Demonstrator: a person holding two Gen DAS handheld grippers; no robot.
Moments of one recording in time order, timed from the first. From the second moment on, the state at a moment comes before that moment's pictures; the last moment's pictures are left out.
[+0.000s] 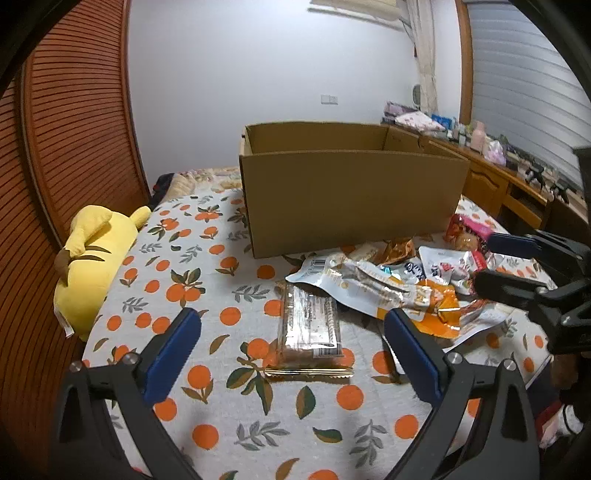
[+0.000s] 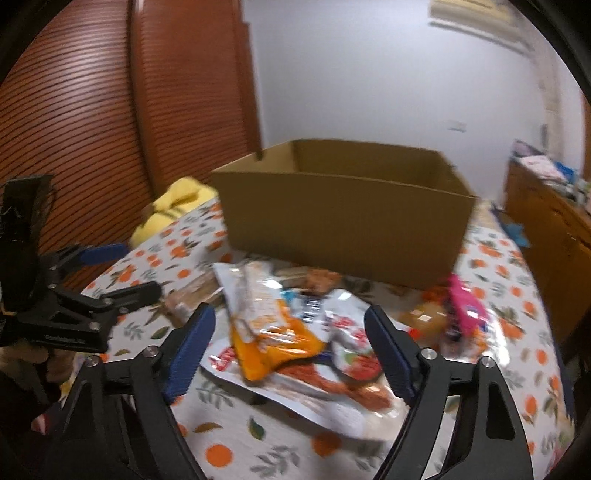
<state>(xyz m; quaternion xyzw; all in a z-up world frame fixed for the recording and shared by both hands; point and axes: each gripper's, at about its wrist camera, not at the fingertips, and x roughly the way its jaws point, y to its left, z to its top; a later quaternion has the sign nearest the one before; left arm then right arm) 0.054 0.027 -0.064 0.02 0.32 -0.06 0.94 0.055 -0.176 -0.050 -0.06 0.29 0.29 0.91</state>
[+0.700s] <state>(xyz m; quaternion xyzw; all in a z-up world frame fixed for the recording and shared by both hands) 0.112 0.023 -0.094 0.02 0.43 -0.13 0.89 0.093 -0.123 -0.072 -0.13 0.35 0.35 0.86</state>
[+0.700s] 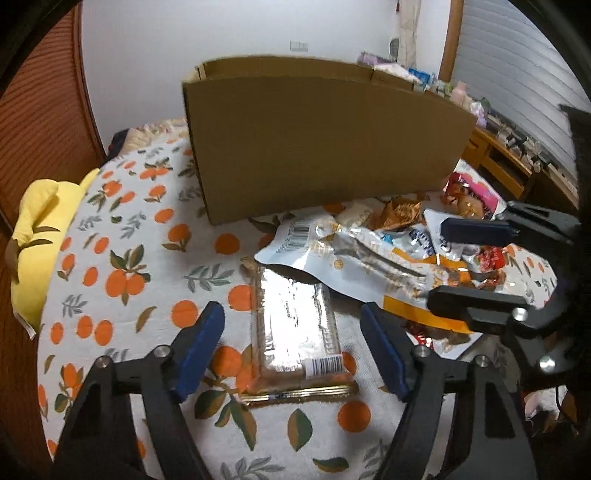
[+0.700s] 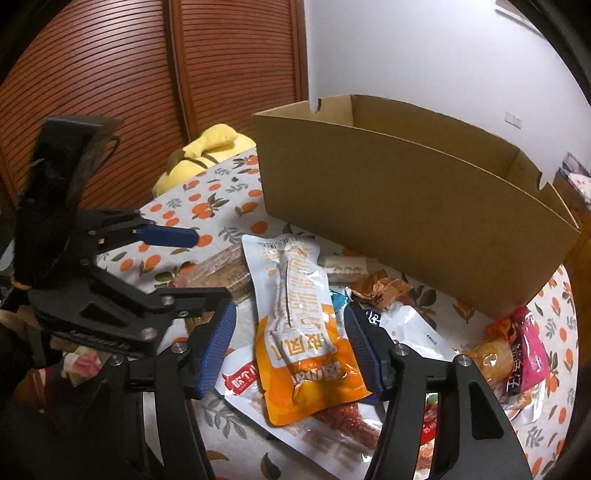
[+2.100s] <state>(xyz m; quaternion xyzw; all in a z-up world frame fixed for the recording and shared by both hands) 0.110 0.061 -0.103 -0.03 0.43 -0.11 0.90 0.138 -0.071 -0.105 -0.19 0.42 0.35 0.82</state>
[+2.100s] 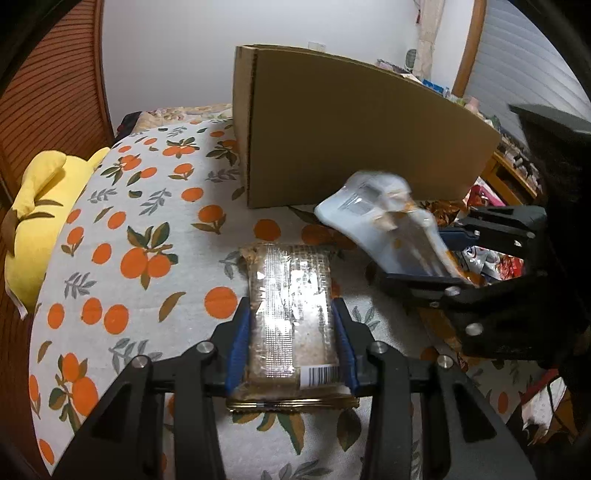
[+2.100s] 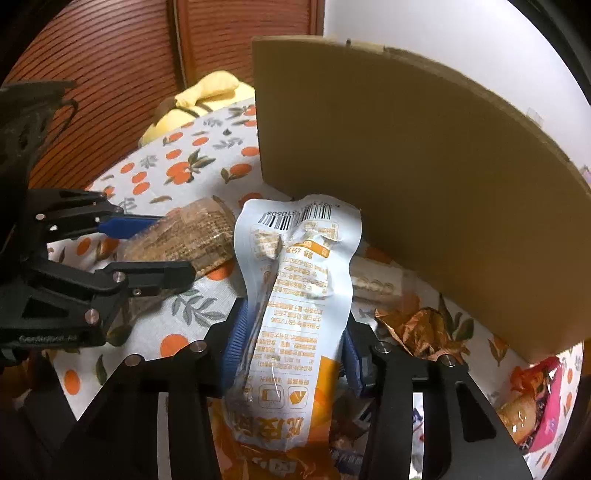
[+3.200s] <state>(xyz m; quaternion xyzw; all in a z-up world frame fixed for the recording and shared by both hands) 0.127 0.022 0.013 0.00 0.32 -0.16 0.94 0.142 -0.155 0.018 -0.11 0.30 0.30 0.90</state>
